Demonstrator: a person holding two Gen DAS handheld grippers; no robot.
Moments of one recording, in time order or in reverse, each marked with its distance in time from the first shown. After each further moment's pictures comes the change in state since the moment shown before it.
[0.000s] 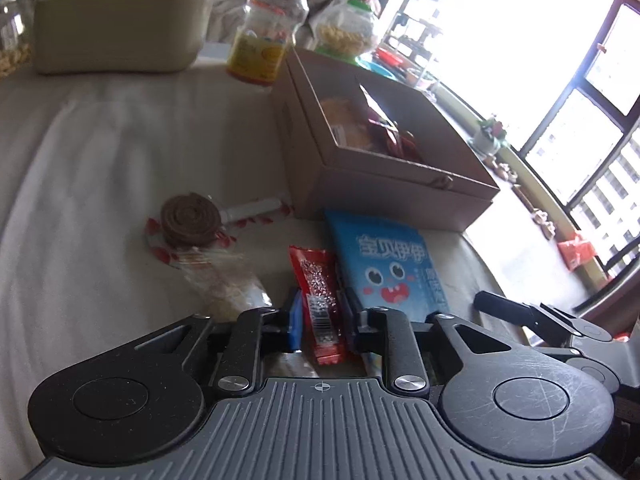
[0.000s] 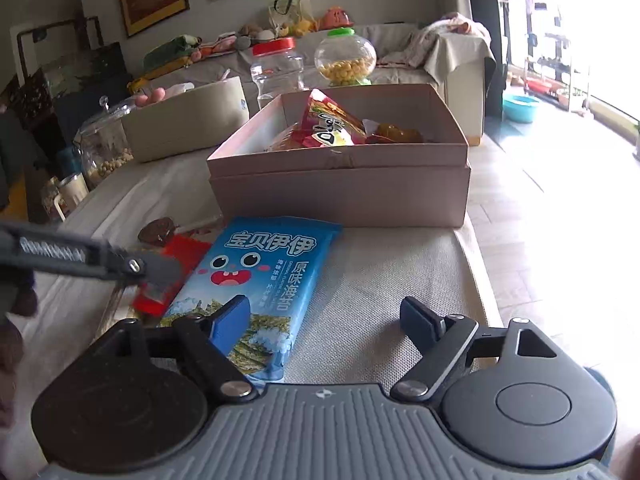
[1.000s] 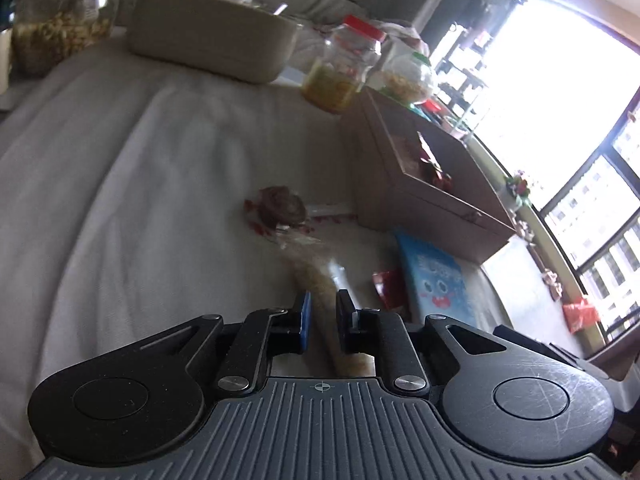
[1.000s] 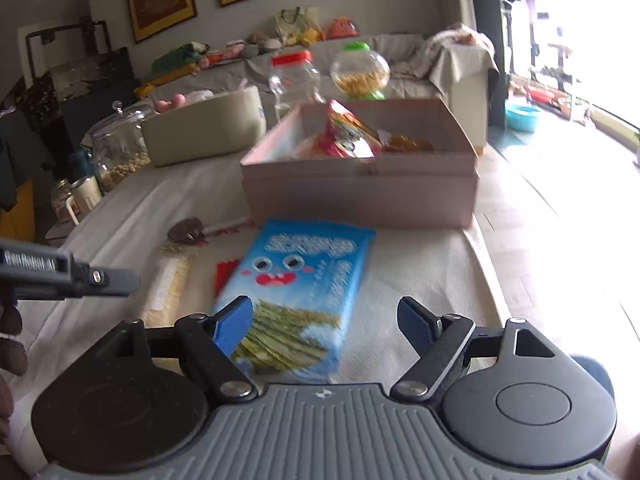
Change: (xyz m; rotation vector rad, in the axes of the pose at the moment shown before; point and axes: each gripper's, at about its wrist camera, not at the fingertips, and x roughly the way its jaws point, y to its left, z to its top) left arm -0.059 0.035 -0.027 -0.146 -0.108 0.065; right arm -0.014 0.019 -0.012 -0.015 -0.016 -0.028
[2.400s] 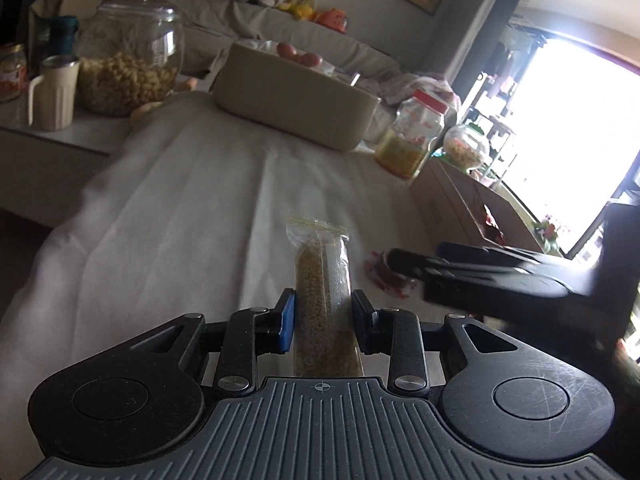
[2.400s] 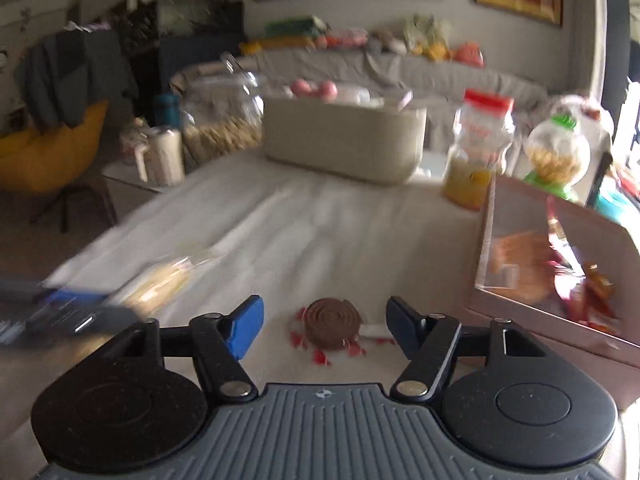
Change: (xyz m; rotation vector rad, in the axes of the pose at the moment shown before) left arm -0.069 0.086 -0.001 -0.048 -0.161 0.084; right arm 0.108 0.157 0.074 -0.357 0.047 0.136
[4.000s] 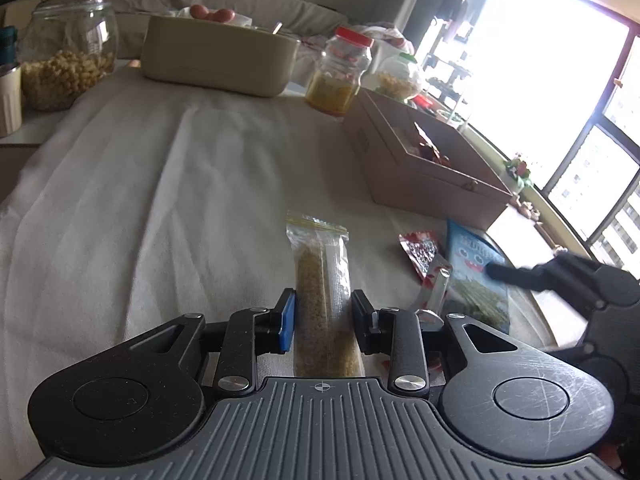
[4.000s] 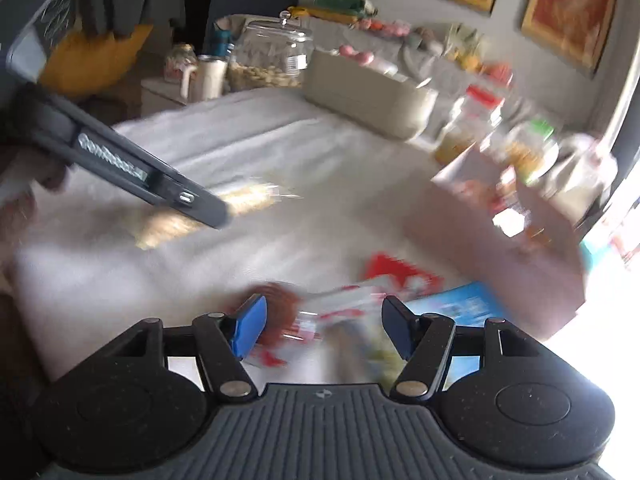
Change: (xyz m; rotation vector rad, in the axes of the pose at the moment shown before) left arm 0.006 -0.065 -0.035 0.149 0.123 -0.064; right arm -0.129 0.001 -0.102 -0.340 -0.003 -0.122
